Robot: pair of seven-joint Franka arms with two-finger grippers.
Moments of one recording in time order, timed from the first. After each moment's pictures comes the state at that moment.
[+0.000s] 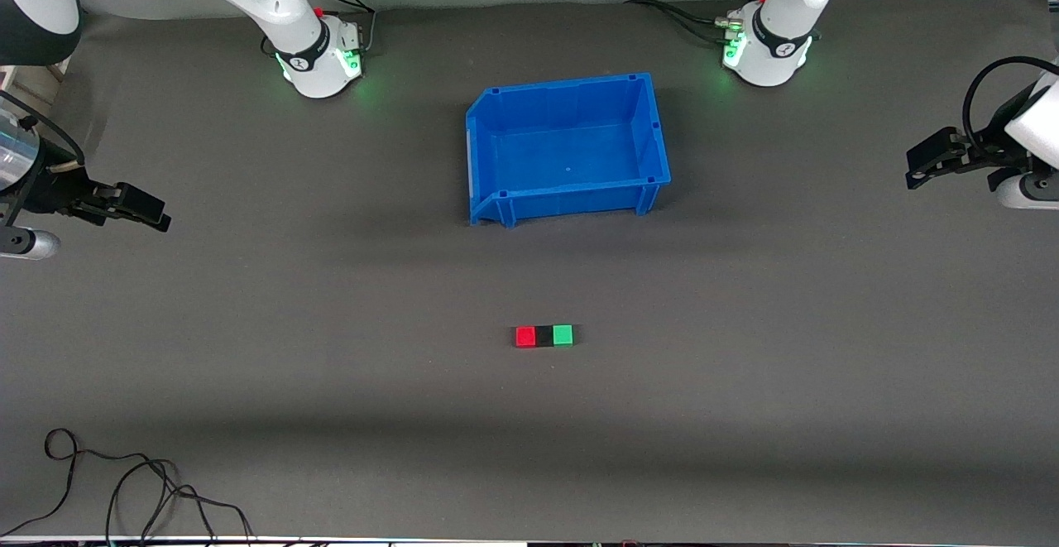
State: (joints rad) left arm -0.02 0.01 -0.03 -1.55 0.02 1.53 0.01; right arm 0.04 0.05 -0.03 -1.59 0.00 1.62 0.14
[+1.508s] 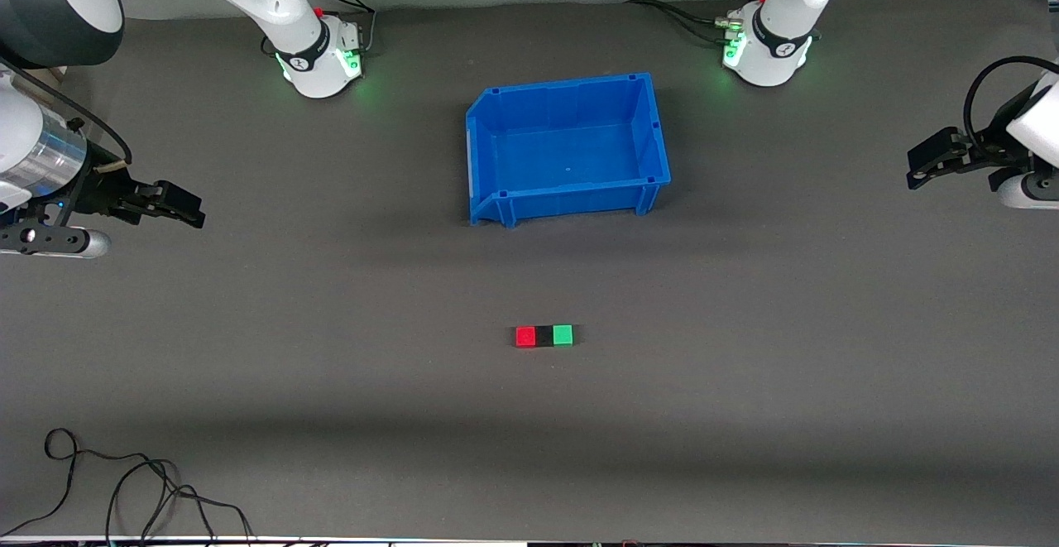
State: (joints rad) left arm -0.02 0.01 -0.03 -1.55 0.02 1.53 0.01; right arm 0.04 0.05 0.03 -1.61 0.00 1.62 0.17
